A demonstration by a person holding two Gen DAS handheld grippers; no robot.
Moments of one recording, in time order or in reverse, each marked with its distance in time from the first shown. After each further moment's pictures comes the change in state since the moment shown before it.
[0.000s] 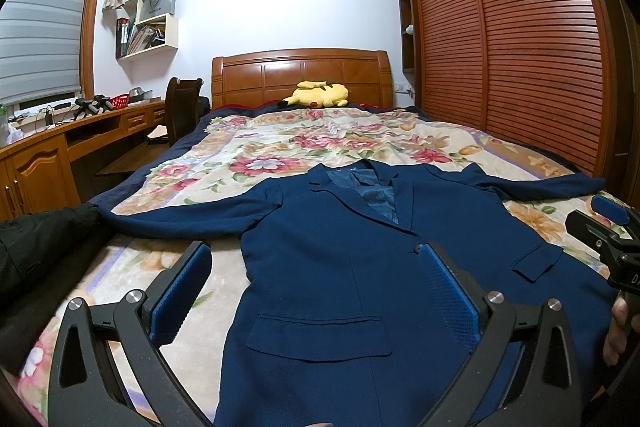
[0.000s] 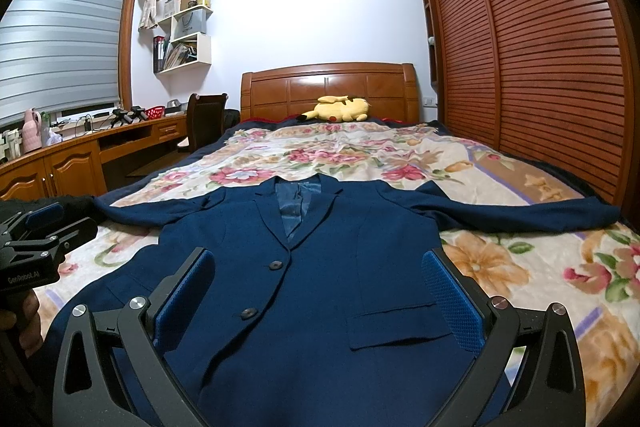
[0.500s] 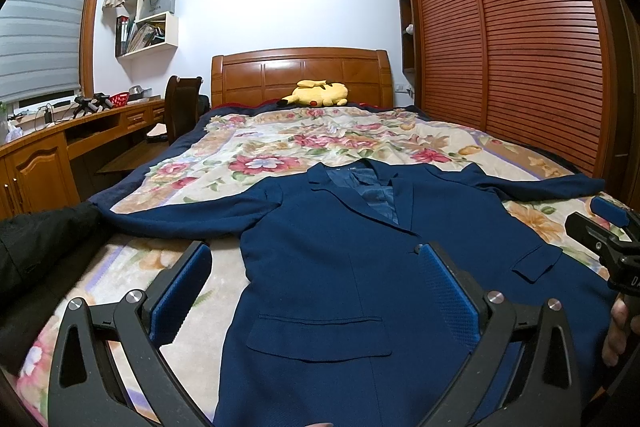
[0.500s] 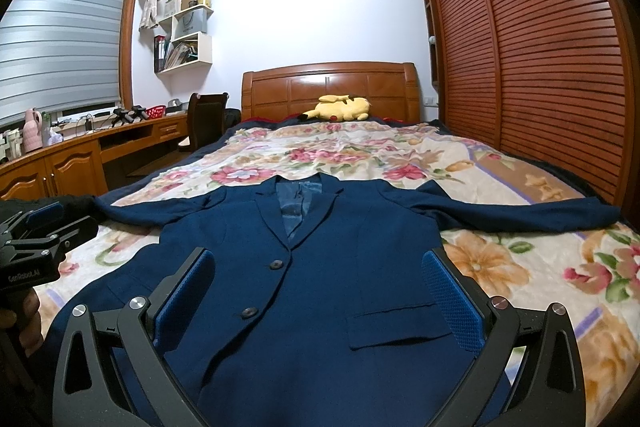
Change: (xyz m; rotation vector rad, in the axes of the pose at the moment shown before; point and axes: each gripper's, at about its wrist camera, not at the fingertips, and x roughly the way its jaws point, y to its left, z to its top) left arm 0.000 0.000 0.000 -0.003 0.003 -0.001; right arm 0.000 0.000 0.000 0.000 0.003 0.001
